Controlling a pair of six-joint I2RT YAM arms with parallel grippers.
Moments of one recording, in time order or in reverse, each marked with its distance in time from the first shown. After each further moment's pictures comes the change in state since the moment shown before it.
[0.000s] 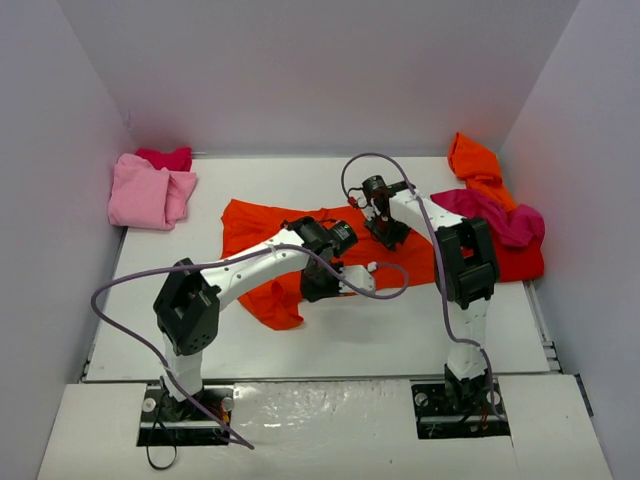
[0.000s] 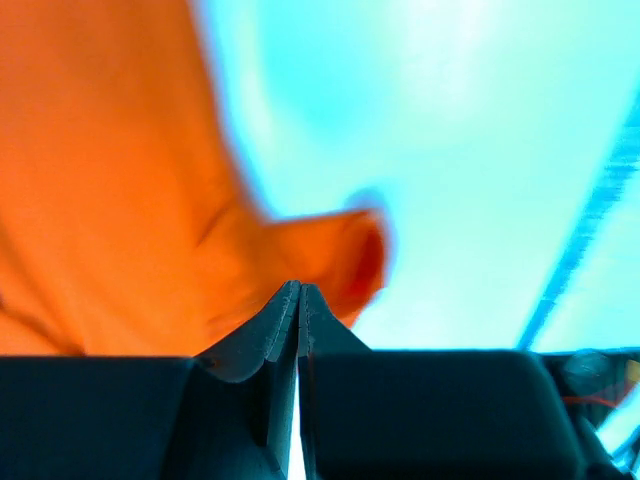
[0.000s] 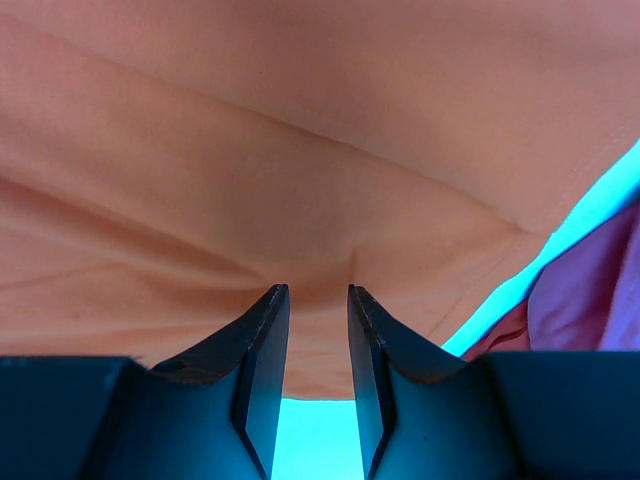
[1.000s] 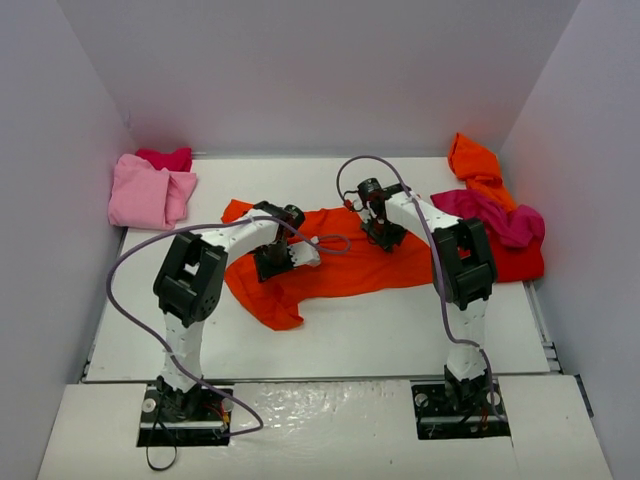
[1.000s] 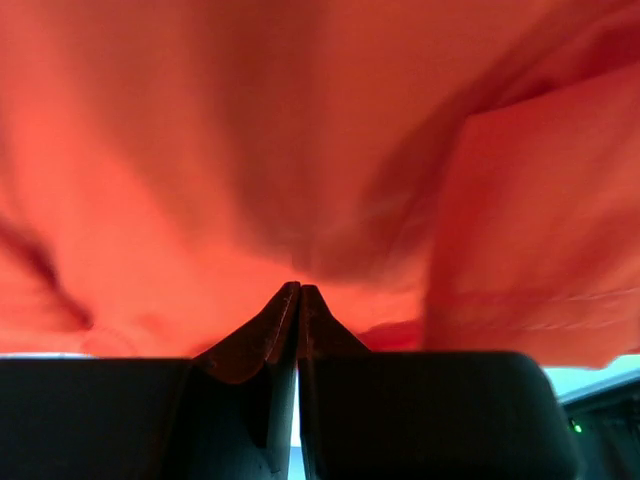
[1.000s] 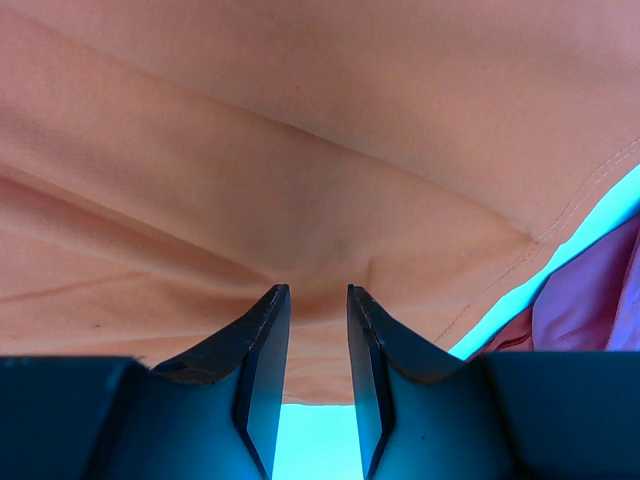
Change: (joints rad) left arm 0.349 0.129 -0.128 0.125 -0.219 0.008; right arm 0.021 0.007 -0.004 0.008 0.012 -0.001
